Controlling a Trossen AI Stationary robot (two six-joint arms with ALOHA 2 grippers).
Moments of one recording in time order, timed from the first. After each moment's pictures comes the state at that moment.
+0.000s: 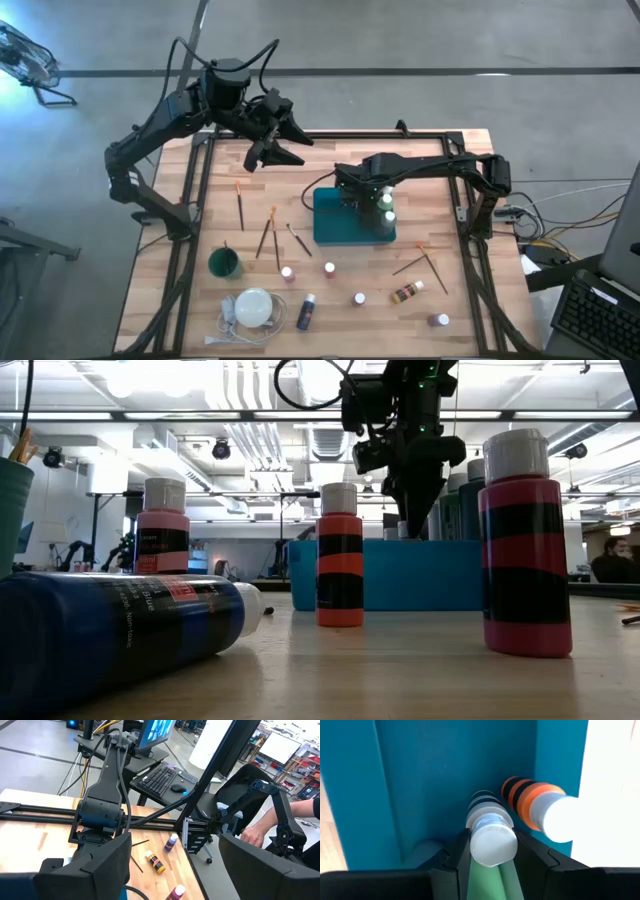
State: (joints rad) left arm 0.35 1.45 1.96 -0.78 0.69 -0.13; right arm -0.17 1.82 1.43 -1.06 0.00 -0.13
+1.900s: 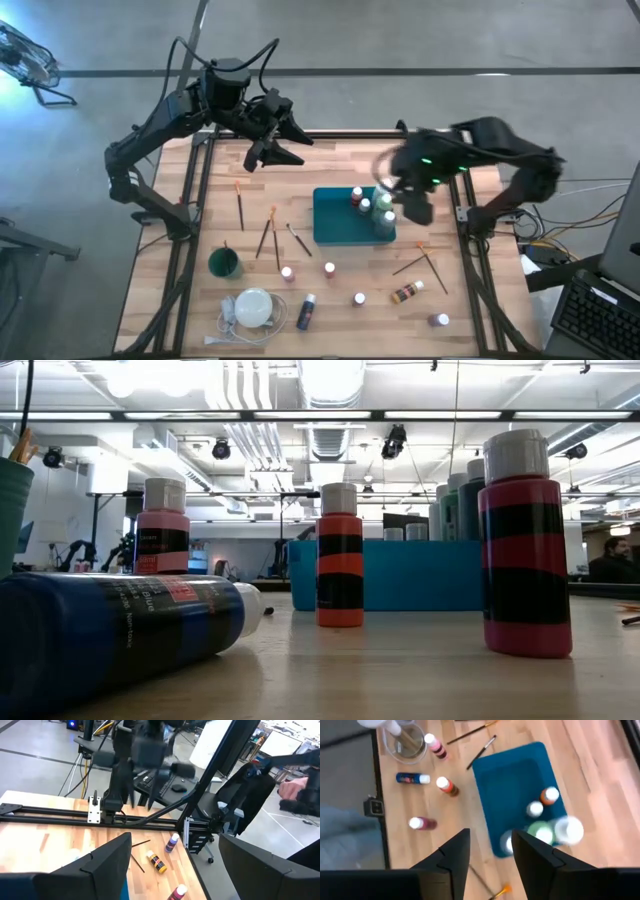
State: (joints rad) left arm 0.35 1.45 1.96 -0.78 0.69 -0.12; right arm 0.04 1.52 2.06 -1.57 -0.05 0.32
